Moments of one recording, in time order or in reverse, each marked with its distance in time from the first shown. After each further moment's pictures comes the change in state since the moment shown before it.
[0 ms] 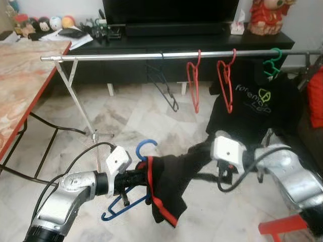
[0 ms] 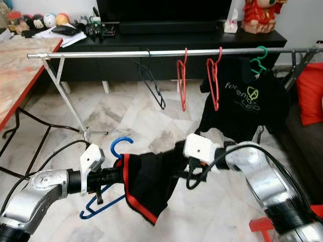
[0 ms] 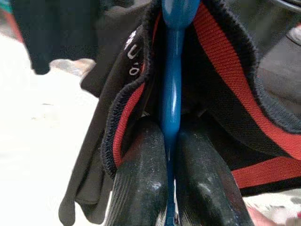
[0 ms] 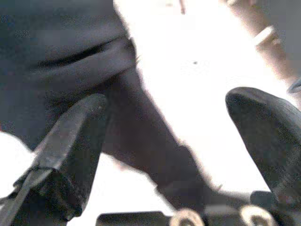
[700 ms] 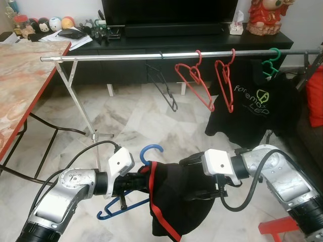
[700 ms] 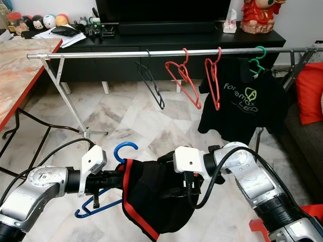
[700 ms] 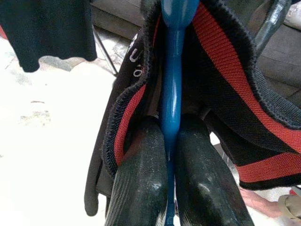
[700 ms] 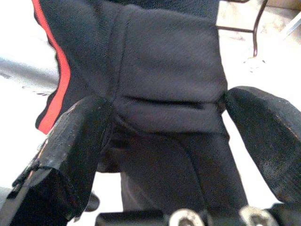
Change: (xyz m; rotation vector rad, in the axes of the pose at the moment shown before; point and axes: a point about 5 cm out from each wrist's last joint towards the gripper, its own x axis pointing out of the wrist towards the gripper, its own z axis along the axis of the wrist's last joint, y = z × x) left arm 0.001 -0.002 0.005 0.033 0.047 -0.054; right arm 0.015 0.029 0.005 -0.054 -0.096 0.333
